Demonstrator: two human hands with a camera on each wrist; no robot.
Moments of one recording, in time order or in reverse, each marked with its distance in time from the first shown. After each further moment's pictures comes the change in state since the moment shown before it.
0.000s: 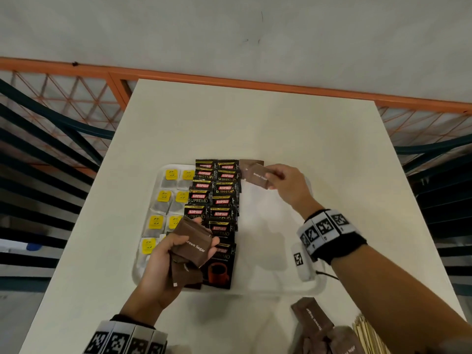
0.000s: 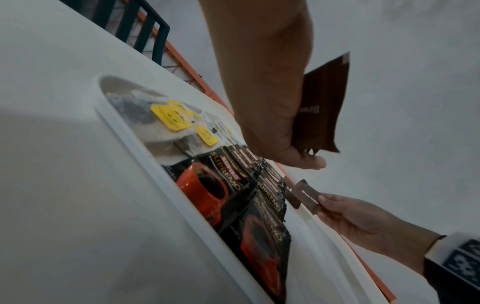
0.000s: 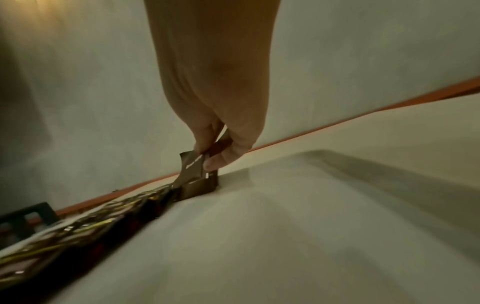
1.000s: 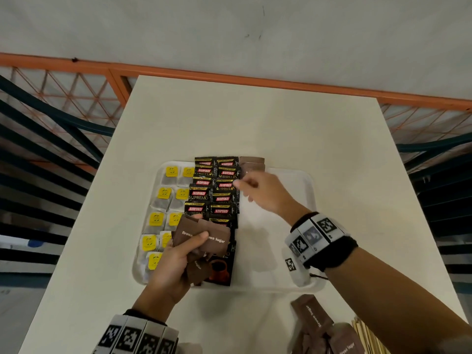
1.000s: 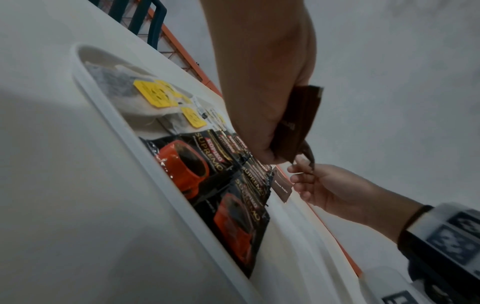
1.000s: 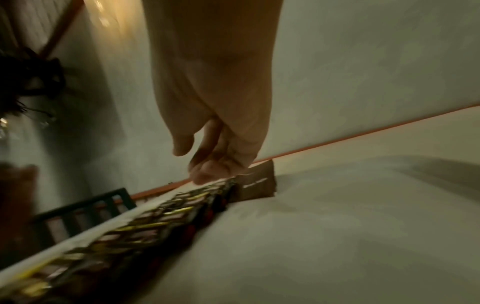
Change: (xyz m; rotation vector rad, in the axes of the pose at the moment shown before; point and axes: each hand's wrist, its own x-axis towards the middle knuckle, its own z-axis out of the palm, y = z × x) left_hand 0.005 -0.015 0.011 0.286 0.171 0.132; right_hand -0.030 -0.036 0.024 -0.245 -0.326 -0.151
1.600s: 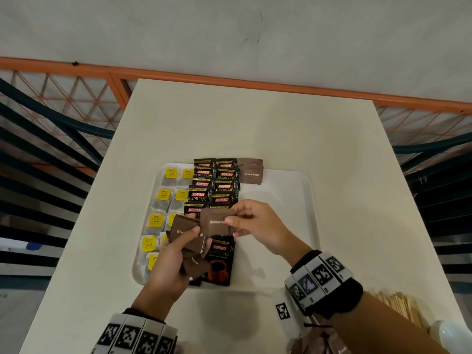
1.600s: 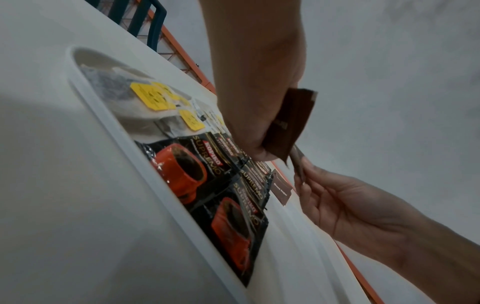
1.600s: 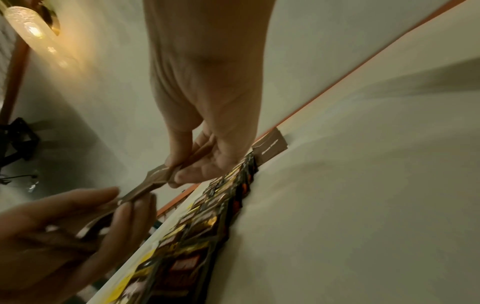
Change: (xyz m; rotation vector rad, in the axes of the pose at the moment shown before) left_hand 0.001 0.004 0.001 -0.173 0.057 -0.004; right_hand -0.051 -0.002 0.034 0.672 -0.110 0.111
